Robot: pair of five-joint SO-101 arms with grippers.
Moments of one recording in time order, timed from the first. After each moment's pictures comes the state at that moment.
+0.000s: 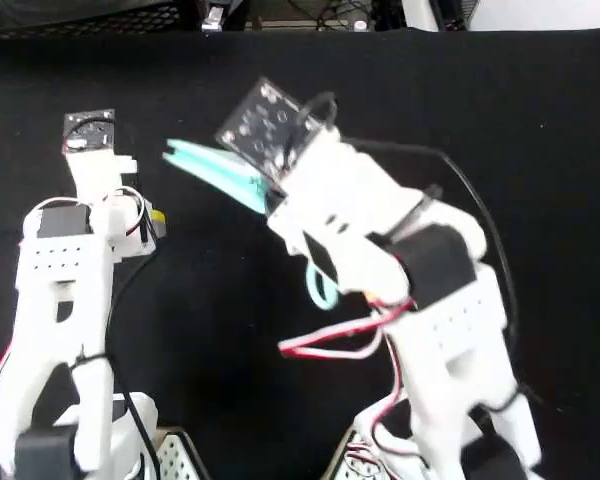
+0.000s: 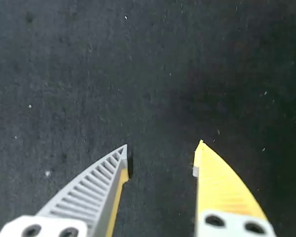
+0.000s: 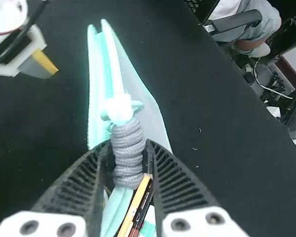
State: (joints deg) left arm -10.9 -28.8 36.1 62.7 1.4; right arm -28.3 -29.3 -1.9 82.4 27.9
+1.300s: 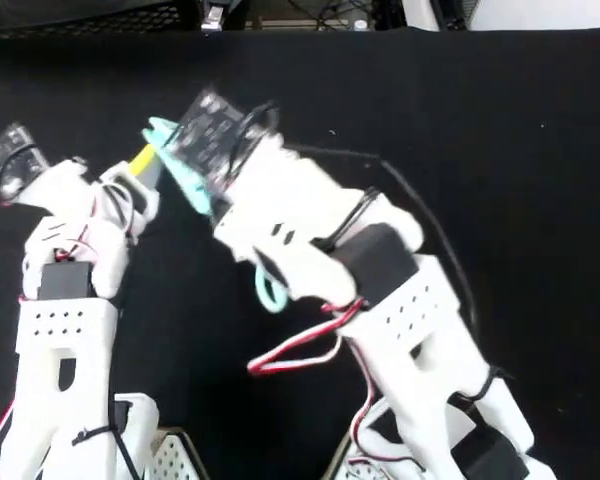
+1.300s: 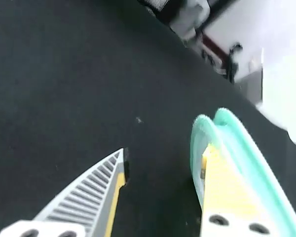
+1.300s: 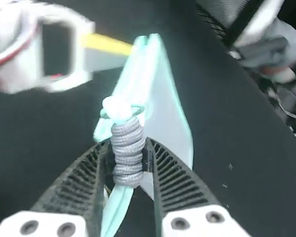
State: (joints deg) left arm -9.5 -47.3 51.1 36.2 36.4; right arm -38.9 -28.7 5.8 71.5 24.0
